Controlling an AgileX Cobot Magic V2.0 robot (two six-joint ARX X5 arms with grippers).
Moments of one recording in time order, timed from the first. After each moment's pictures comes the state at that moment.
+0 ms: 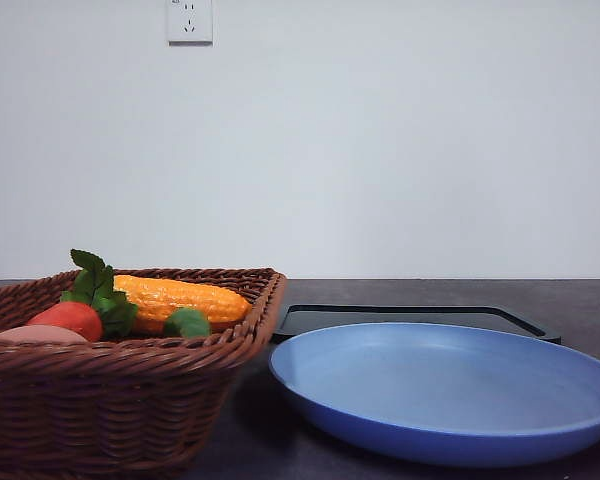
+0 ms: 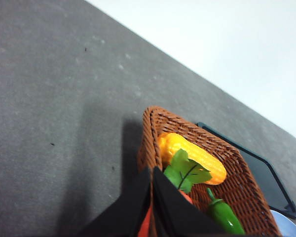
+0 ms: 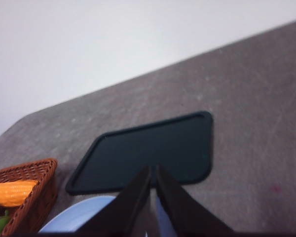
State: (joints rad) left_arx -0.01 0.04 0.08 -0.22 0.24 -0.57; right_arx 0.04 0.03 0.13 -0.20 -0.25 0.44
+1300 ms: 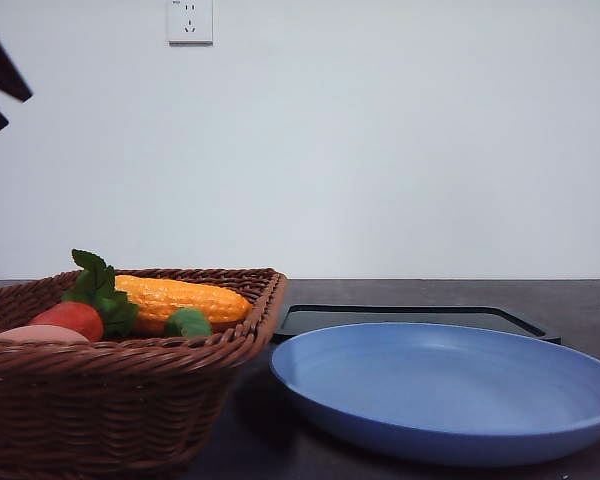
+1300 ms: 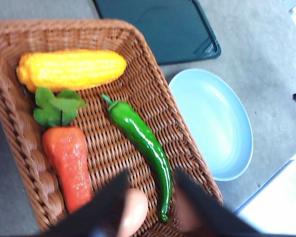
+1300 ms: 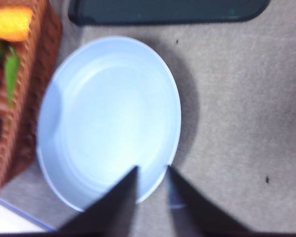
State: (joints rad) left_arx -0.19 0.82 0.77 -0.71 0.57 -0.13; right_arx 0.08 0.87 0.65 -0.77 -0.48 0.17
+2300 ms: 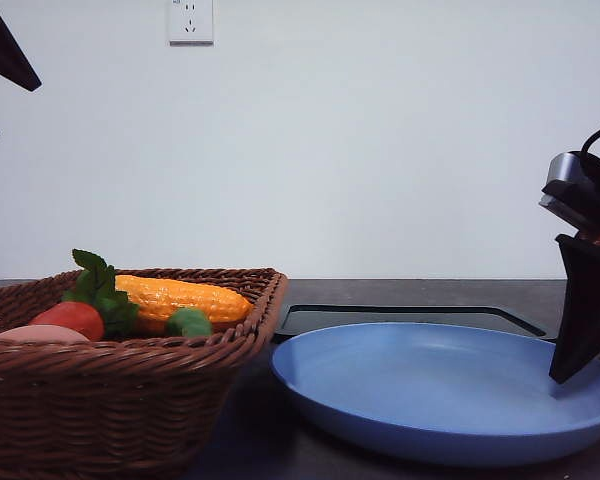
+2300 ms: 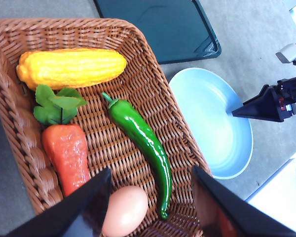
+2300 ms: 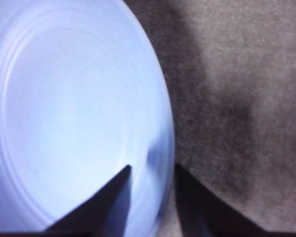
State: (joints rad) left_arx -0.19 0.82 0.77 -0.73 0.57 -0.13; right_arx 0.20 1.34 0.59 -0.41 -0.51 0.22
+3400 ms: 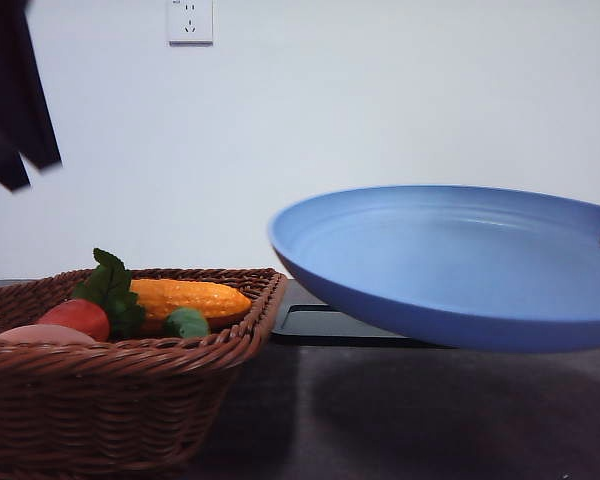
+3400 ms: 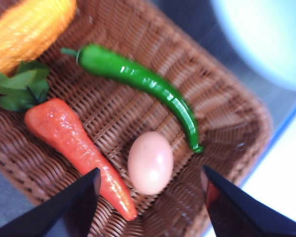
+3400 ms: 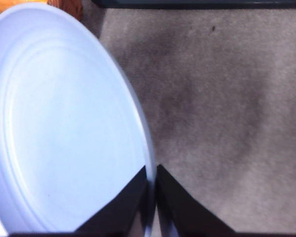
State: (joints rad) left_arx -0.65 1.08 0.92 -0.90 0.12 0.16; right_arx 0.17 0.87 0.59 -0.67 -0.51 0.25
